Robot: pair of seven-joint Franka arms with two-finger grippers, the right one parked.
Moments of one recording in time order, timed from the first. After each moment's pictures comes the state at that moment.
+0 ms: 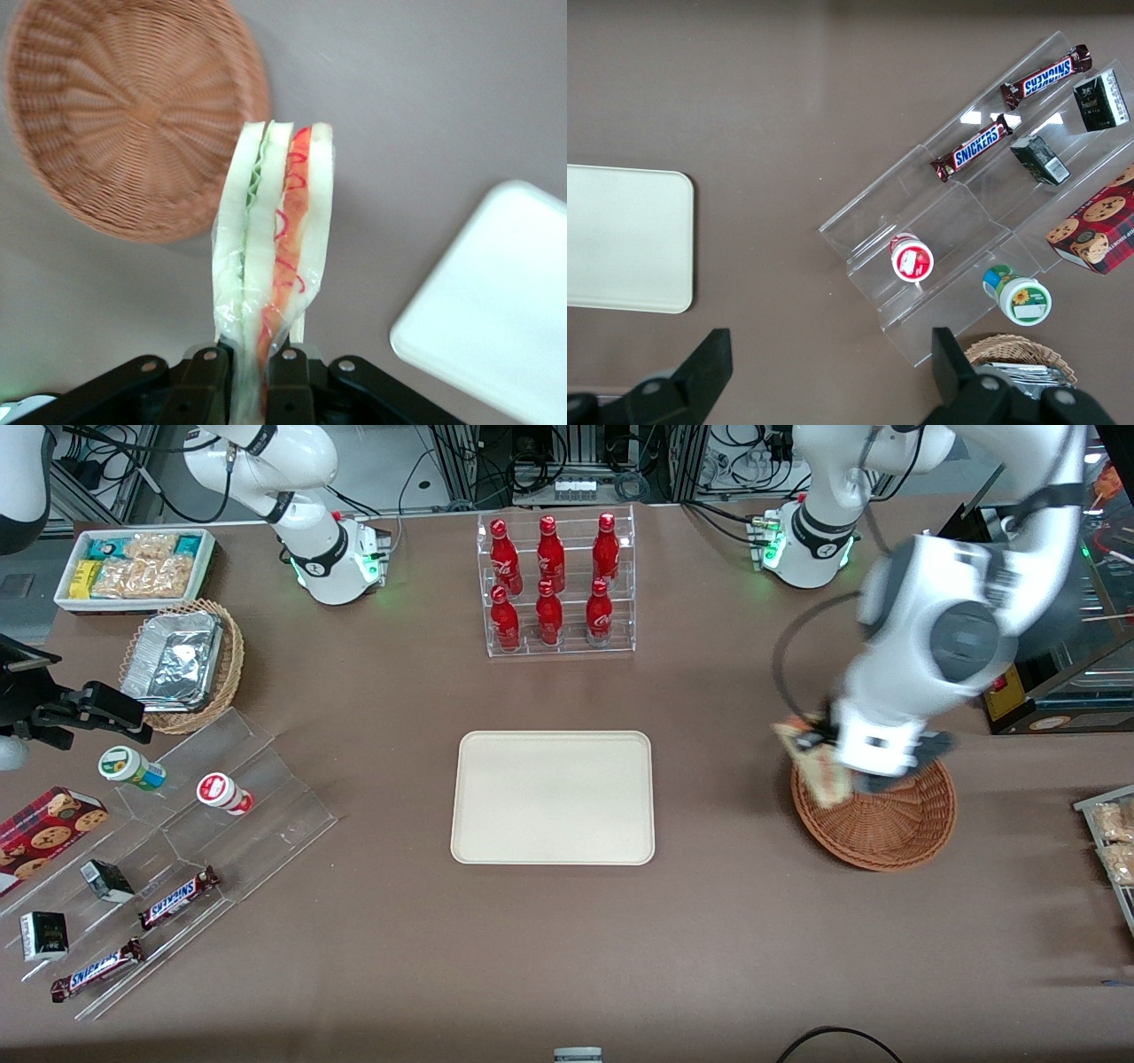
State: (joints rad) arm -0.39 0.16 0.02 -1.78 -0.02 1.79 -0.78
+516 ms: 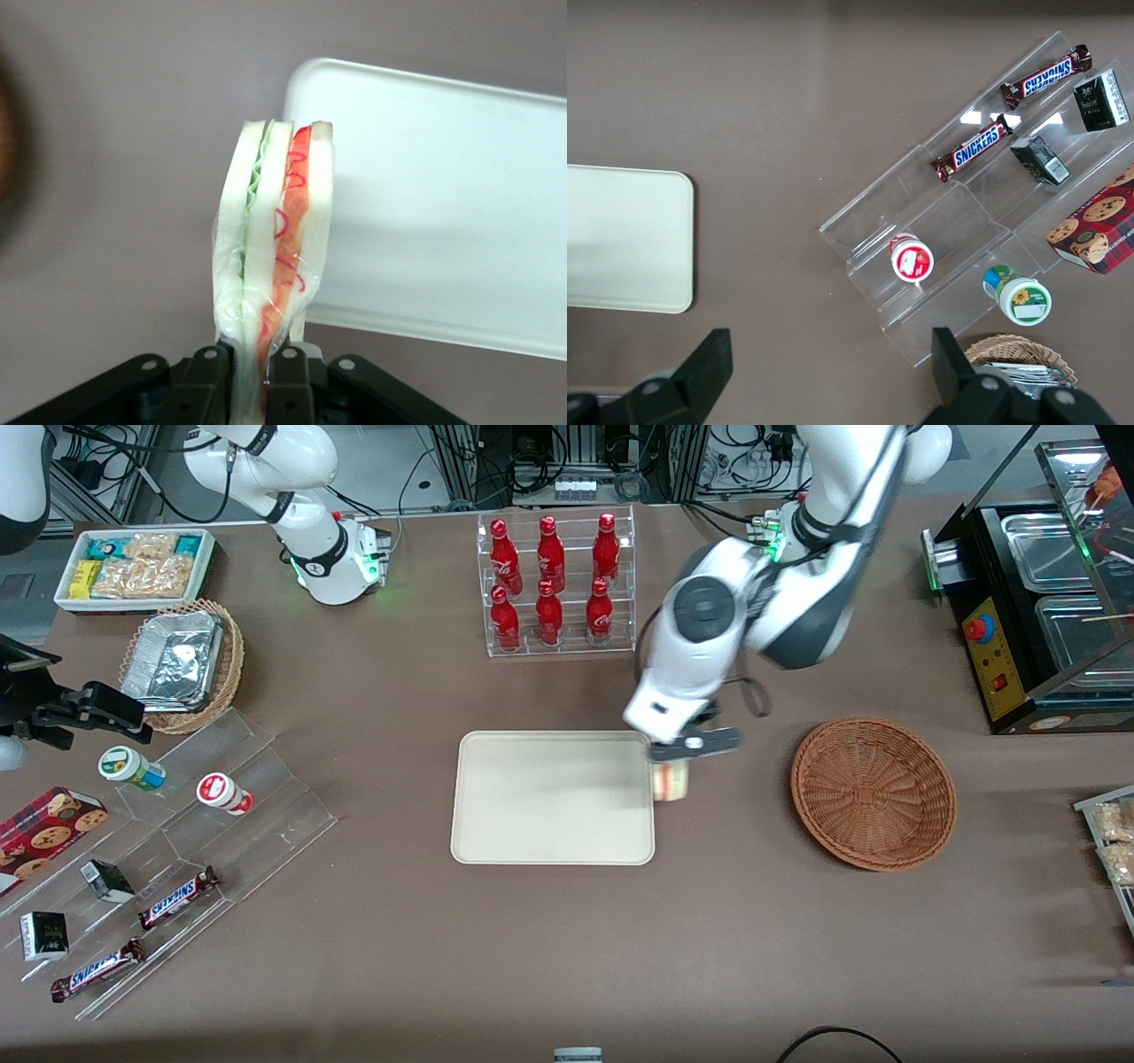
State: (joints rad) arm -0.70 0.34 0.02 -1.78 -0.02 2.10 -0.78
